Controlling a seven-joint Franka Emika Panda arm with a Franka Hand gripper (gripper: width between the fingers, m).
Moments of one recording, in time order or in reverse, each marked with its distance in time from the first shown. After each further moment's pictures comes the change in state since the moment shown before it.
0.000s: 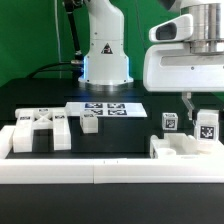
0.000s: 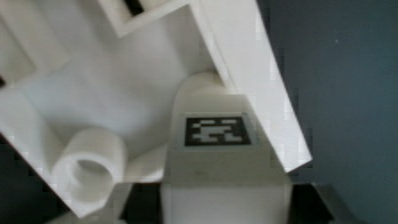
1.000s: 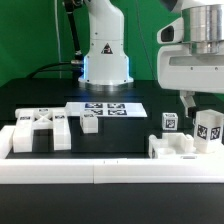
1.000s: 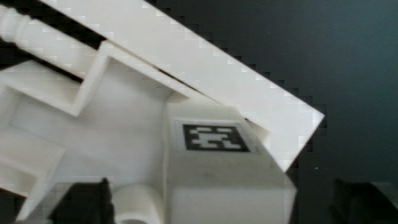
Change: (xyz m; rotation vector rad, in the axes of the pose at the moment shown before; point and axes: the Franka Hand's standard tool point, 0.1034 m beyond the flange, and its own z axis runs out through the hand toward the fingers) arm -0.004 -0.003 0.001 0.005 -0.007 0.386
